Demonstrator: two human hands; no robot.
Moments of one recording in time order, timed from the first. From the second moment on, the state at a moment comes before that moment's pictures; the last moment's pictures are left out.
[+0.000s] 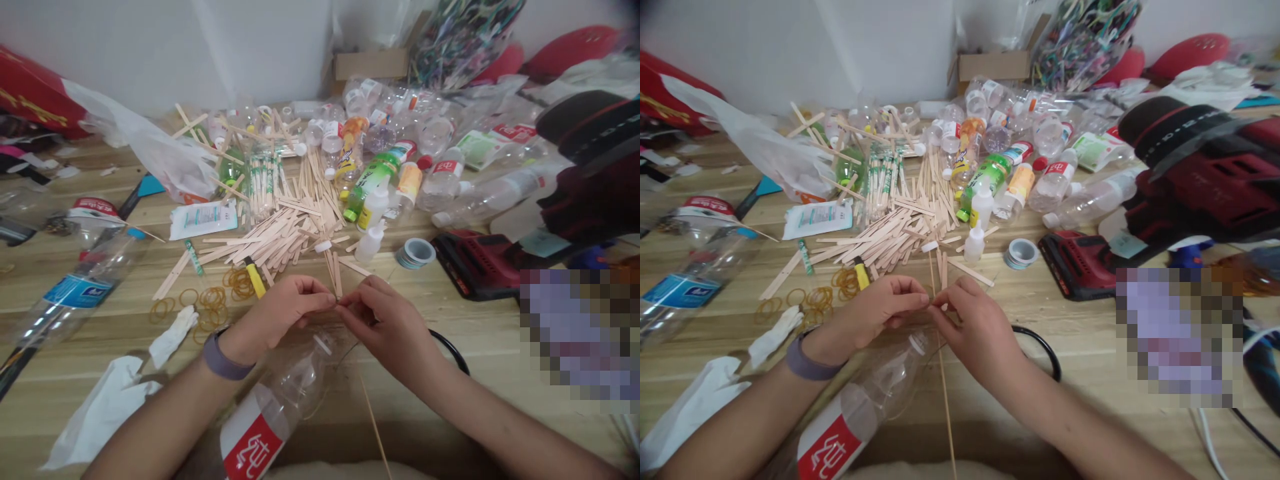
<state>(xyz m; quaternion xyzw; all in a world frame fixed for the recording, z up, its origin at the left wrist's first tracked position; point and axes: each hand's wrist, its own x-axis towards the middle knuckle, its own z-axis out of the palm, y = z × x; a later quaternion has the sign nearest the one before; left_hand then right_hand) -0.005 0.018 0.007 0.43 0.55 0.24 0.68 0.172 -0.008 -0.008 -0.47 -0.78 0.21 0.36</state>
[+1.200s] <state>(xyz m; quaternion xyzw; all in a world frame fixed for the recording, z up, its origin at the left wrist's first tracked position) -0.012 0.021 0.010 0.66 0.53 0.17 0.51 0.179 0.011 -0.026 -0.45 -0.73 0.37 0.36</state>
